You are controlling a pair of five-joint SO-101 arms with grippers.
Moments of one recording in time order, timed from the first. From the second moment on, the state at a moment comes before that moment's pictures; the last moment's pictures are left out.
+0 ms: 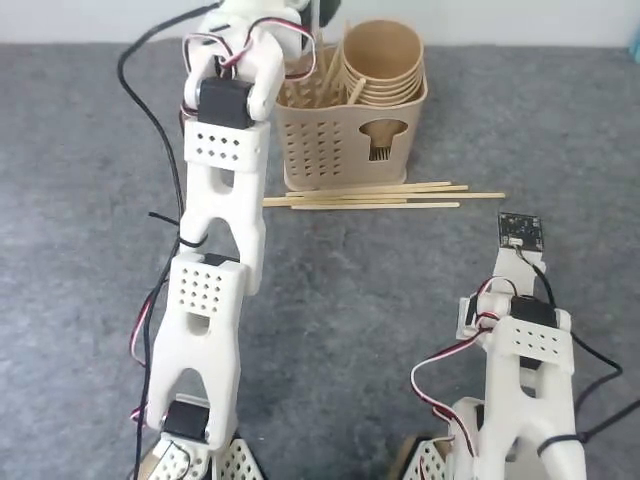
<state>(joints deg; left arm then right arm) 7.0 54.2 -94.2 60.6 4.2 10.3 -41.1 69.3 55.6 5.1</state>
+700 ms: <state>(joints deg) 2.6 29.1 -94.2 98.2 4.2 10.3 -41.1 68.3 55.9 7.0</state>
